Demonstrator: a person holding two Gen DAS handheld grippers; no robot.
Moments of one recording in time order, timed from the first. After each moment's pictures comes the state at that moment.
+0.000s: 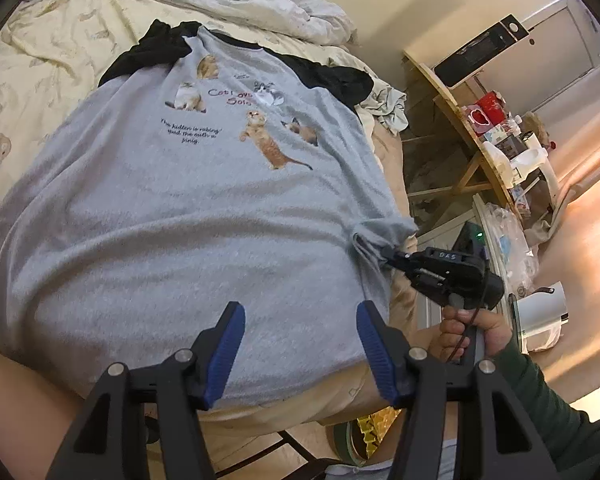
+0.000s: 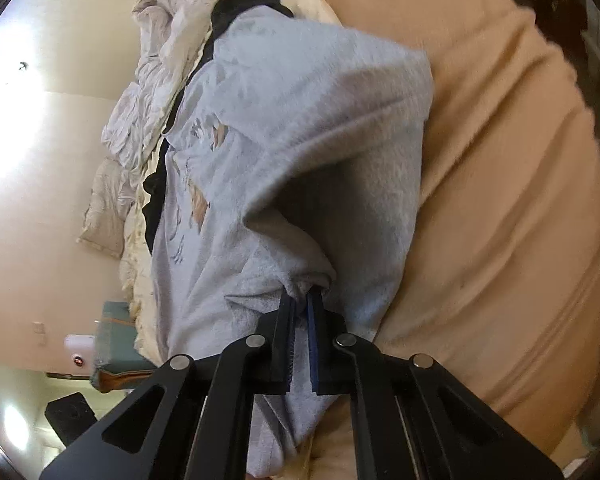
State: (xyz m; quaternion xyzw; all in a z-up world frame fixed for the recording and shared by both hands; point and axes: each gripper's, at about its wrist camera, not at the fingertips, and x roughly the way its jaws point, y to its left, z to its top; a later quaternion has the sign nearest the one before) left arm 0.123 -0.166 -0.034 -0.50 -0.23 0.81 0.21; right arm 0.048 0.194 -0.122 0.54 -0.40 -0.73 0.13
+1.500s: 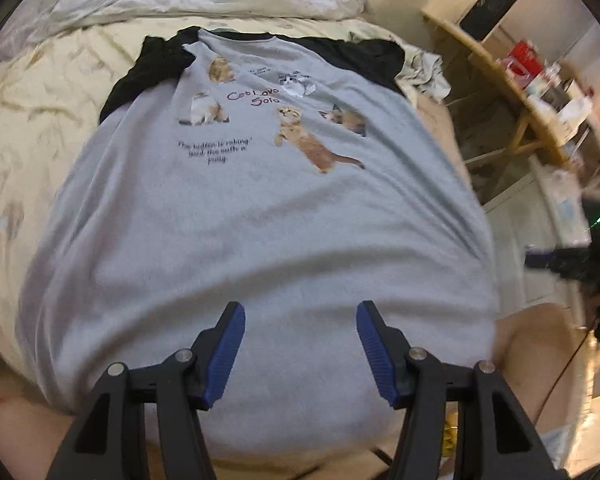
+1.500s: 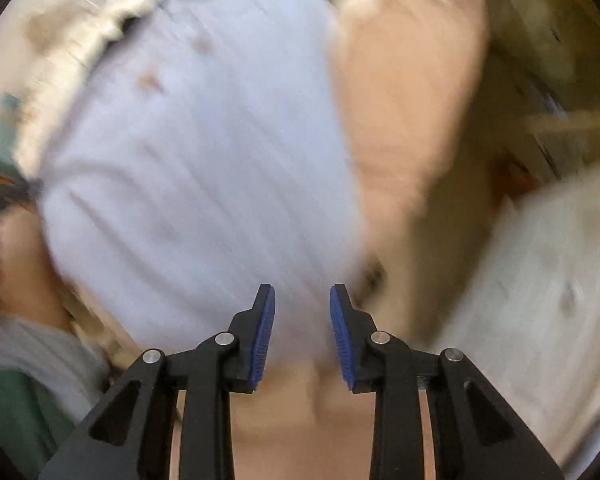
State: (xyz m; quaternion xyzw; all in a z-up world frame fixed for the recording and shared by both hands) left arm 0.058 -0.148 -0.053 -0.54 -0.09 0.82 0.15; right arm 0.044 0.220 -0.028 0.62 0.03 -0.76 0.17
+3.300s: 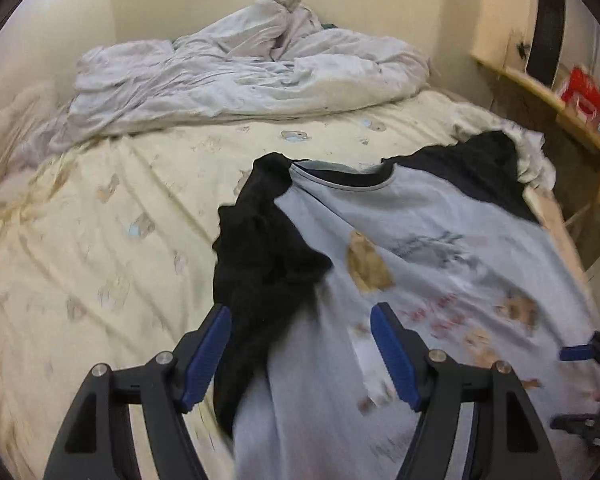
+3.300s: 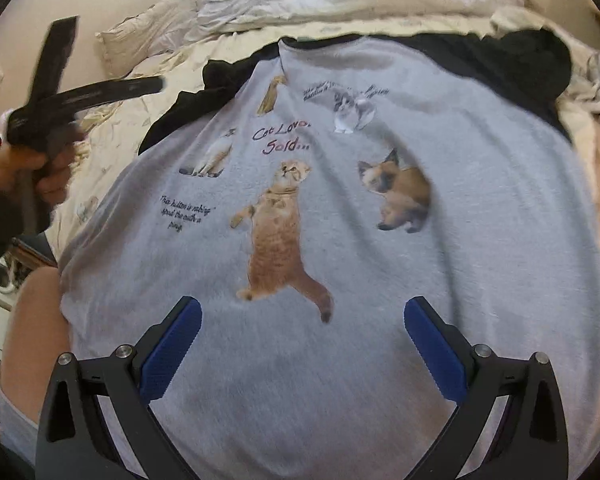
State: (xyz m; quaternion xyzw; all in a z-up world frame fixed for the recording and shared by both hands) left arm -0.150 -0.265 -0.040 -0.43 0.03 0.90 0.08; right arm -0.068 0.029 -0.083 0.52 -0.01 -0.81 0.28
